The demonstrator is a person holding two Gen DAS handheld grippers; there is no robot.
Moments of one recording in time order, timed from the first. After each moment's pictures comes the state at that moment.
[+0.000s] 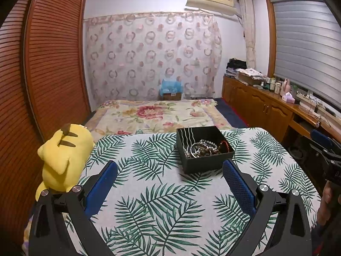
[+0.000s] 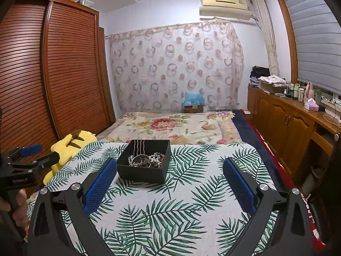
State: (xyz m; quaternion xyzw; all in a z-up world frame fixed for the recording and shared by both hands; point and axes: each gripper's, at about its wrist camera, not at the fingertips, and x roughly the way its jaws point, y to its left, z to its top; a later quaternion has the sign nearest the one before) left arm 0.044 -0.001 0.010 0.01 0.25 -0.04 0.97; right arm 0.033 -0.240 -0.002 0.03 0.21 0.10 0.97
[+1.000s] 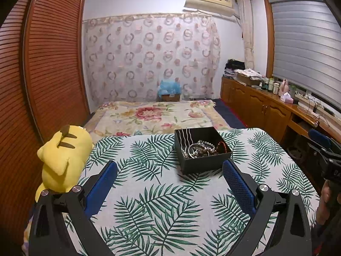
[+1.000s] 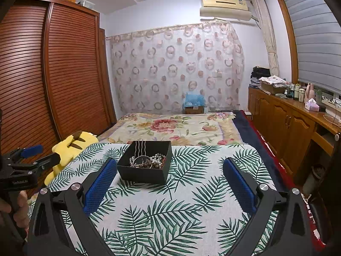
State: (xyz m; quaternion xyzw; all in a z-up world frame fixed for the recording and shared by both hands) left arm 0.043 -0.007 0.015 0.01 0.25 -0.05 0.97; right arm 0.030 -0.241 -0.001 0.03 0.20 0.10 0.97
